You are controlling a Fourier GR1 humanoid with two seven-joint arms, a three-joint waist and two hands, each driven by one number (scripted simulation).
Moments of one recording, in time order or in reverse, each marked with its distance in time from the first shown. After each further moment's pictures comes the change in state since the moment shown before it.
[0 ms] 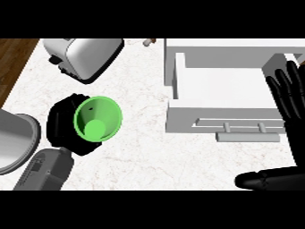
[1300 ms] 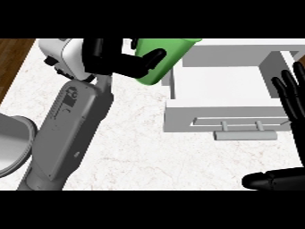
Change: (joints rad) left arm -0.580 -0.142 0.025 -0.063 -0.166 0.325 0.528; right arm 0.011 -0.020 -0.035 0.008 -0.025 0.031 -0.020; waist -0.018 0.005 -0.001
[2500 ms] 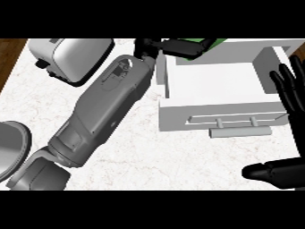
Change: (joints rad) left arm -0.382 -0.053 -0.154 0.635 0.151 0.145 -0.143; right arm -0.047 -0.014 -0.019 0.057 -0.017 0.017 -0.017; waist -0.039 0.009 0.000
